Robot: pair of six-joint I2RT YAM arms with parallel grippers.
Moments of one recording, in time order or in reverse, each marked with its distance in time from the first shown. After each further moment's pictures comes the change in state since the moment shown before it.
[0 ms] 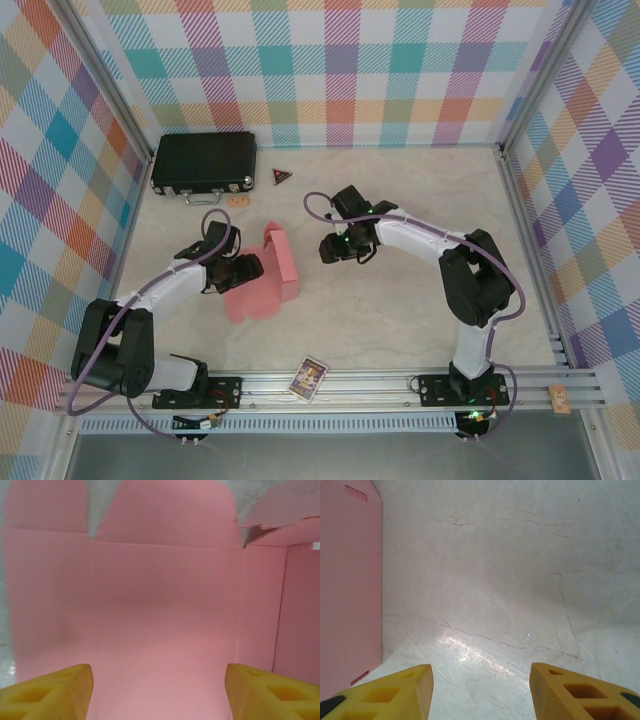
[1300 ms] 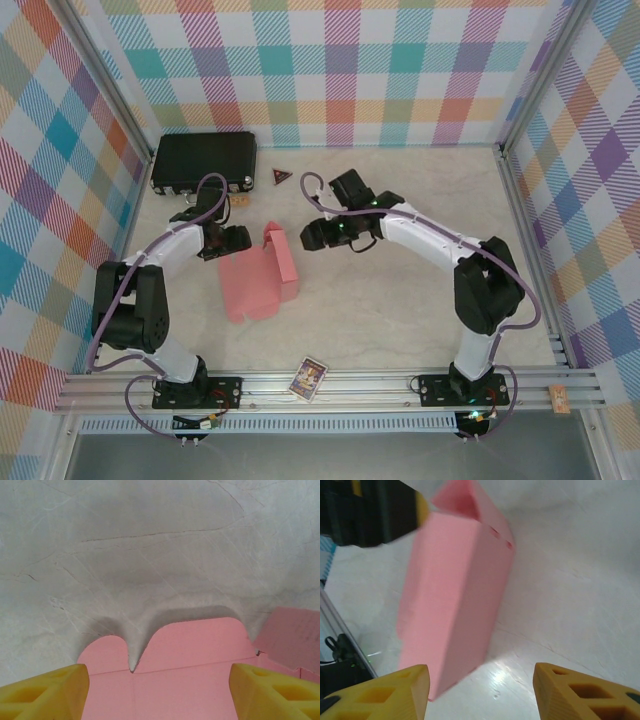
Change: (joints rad) left arm 0.124 0.245 0.312 -0.092 -0.076 0.247; right arm 0.031 -0.063 0.116 0.042 -0.238 -0.007
